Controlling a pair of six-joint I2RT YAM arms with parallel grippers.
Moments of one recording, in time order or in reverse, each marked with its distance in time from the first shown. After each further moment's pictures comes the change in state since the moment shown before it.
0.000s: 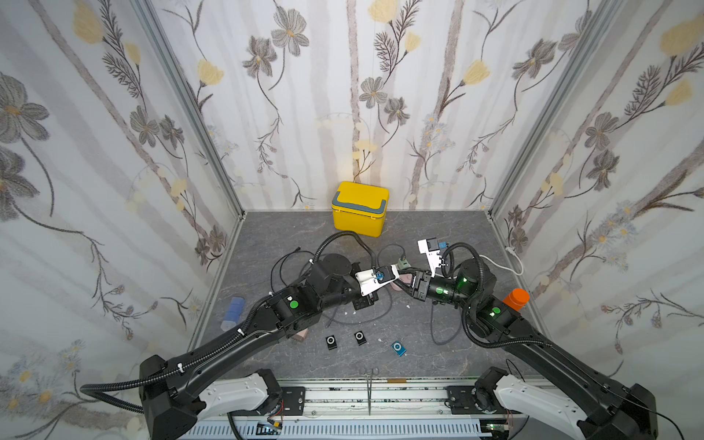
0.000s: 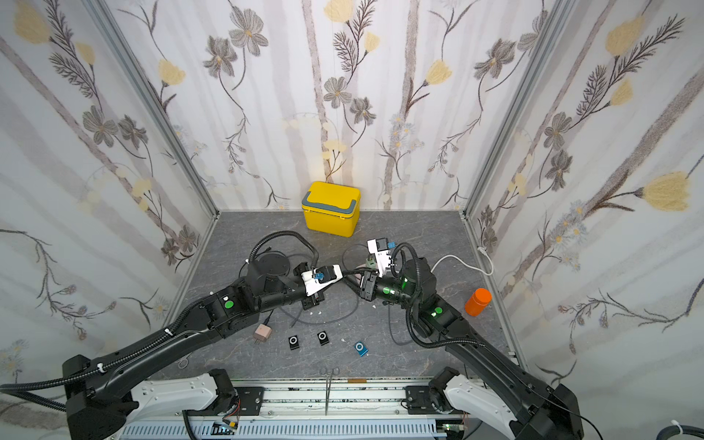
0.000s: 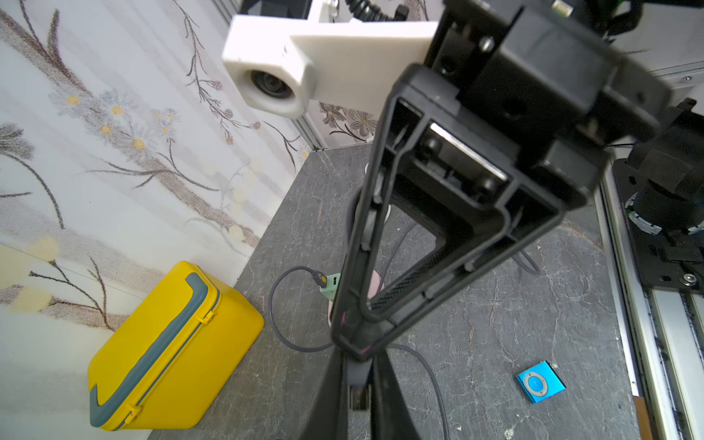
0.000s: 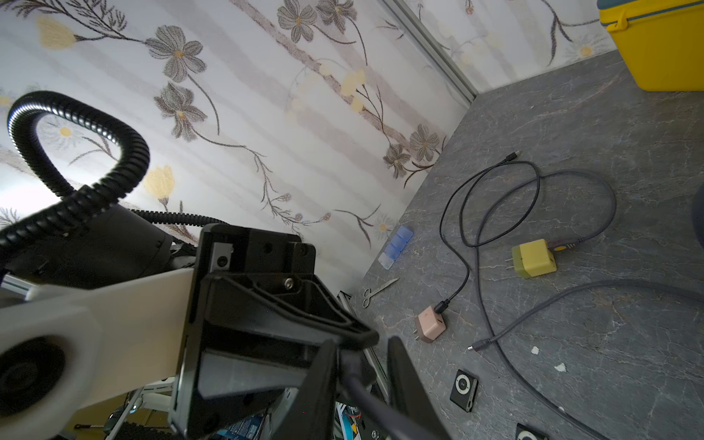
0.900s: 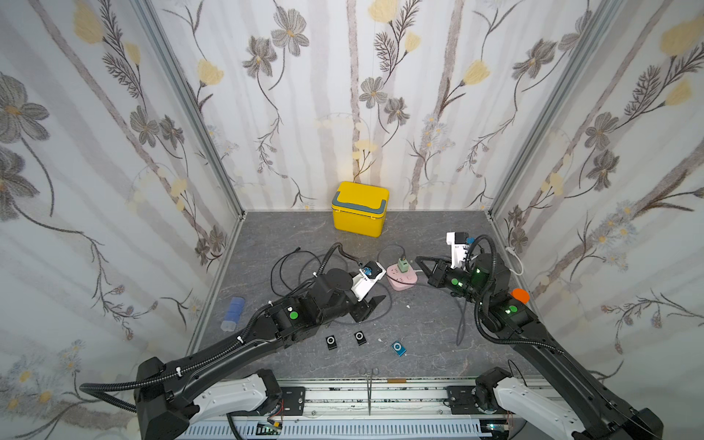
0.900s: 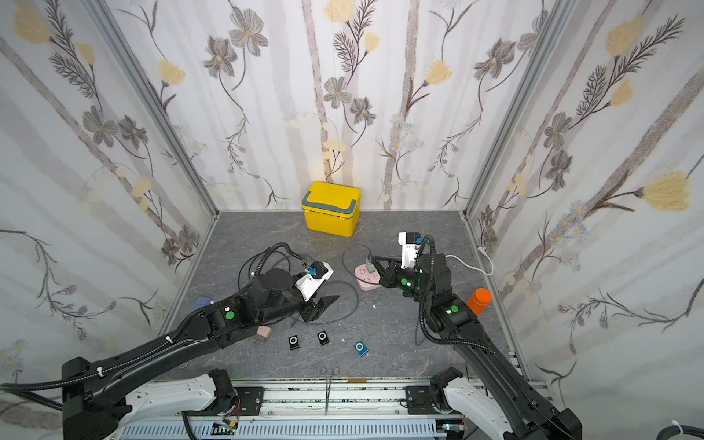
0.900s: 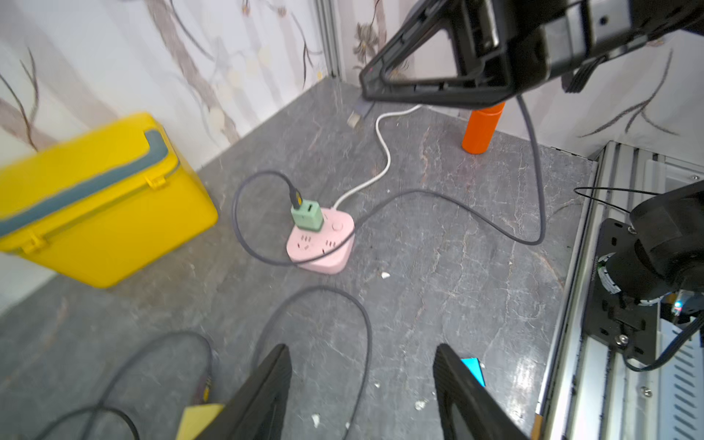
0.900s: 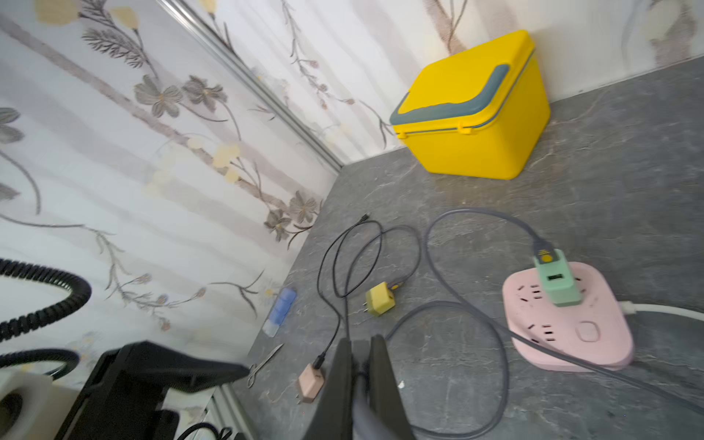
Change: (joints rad) left arm -0.056 -0.022 -0.115 -0.068 -0.193 -0.541; right arm -0.225 -0.049 -0.009 -0.229 0.241 -0.188
